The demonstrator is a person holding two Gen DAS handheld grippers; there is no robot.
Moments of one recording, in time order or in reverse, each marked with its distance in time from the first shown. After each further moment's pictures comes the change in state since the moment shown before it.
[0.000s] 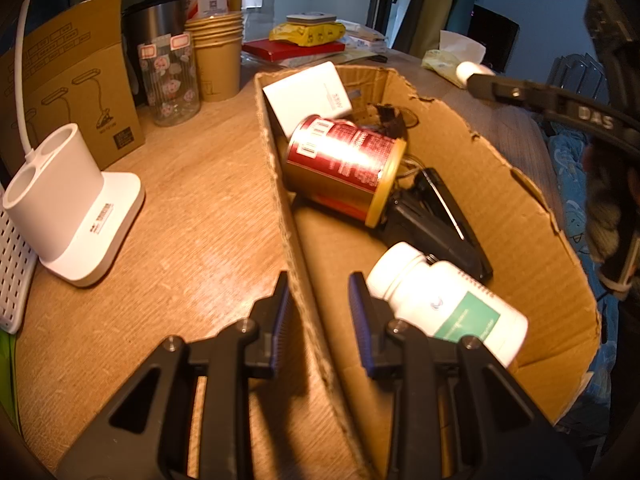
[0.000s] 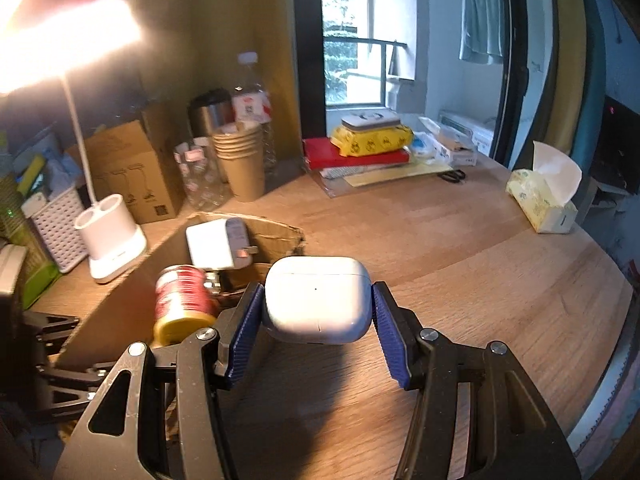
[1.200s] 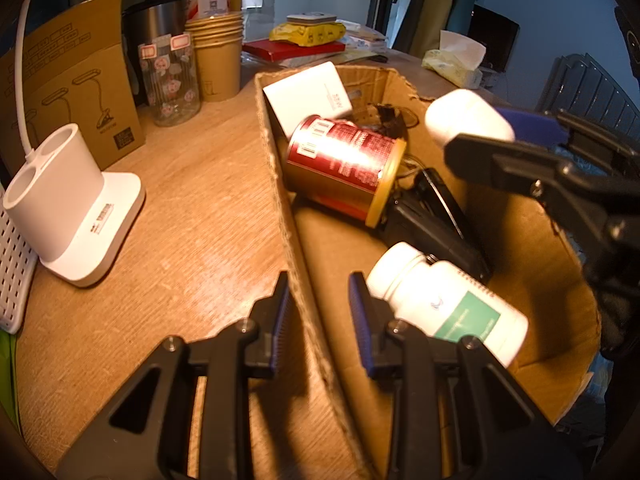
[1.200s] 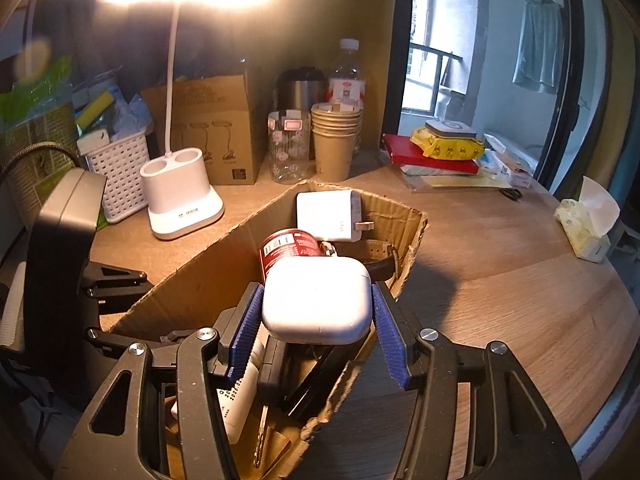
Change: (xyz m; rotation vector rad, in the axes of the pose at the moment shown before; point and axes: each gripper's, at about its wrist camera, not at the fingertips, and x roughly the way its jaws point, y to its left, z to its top) left arm 0.000 0.000 0.000 -0.001 0.000 0.000; right arm -0.003 0.084 -0.023 -0.168 0.029 0.089
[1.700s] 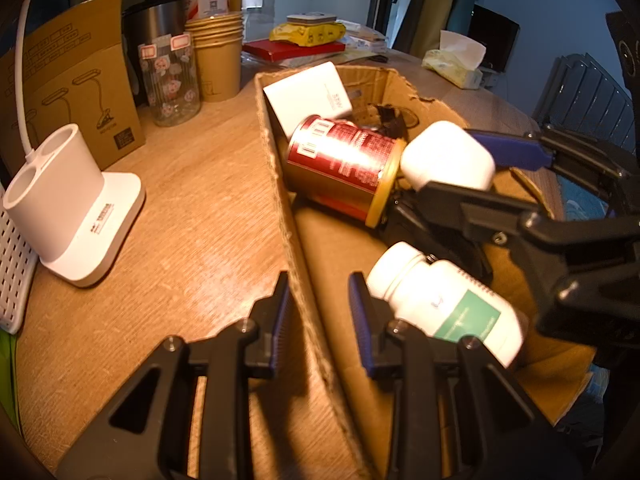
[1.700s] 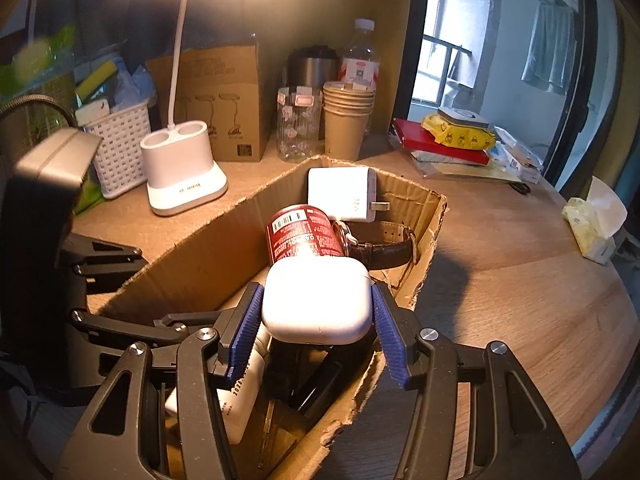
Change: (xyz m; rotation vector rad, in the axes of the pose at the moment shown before) left arm 0.000 0.000 0.000 0.001 0.000 0.001; right arm 0.015 0.012 -0.007 -0.046 0.056 -0.012
